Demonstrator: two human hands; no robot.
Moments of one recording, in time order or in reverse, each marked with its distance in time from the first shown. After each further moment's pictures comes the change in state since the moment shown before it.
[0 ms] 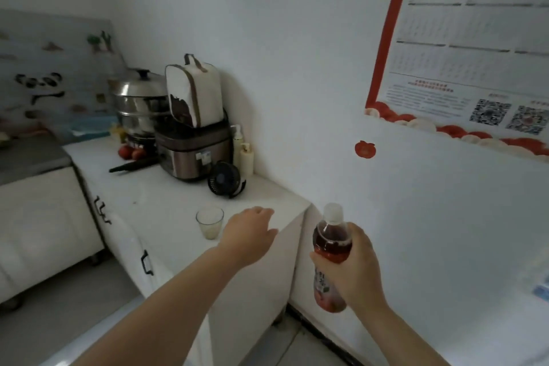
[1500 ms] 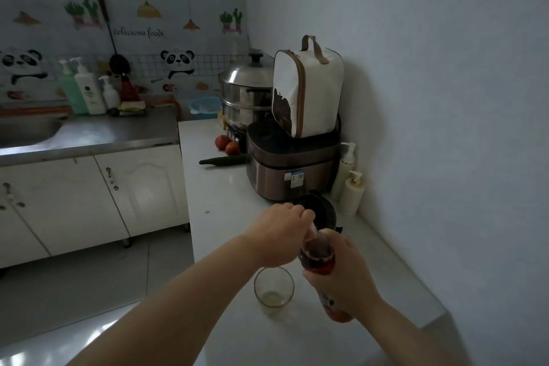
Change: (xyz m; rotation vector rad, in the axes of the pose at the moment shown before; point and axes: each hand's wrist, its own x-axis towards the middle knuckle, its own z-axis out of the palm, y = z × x) left_hand 0.205 -0.173 -0.024 0.170 0.078 -0.060; right_hand 0.259 -0.003 0.268 -0.073 -0.655 -0.362
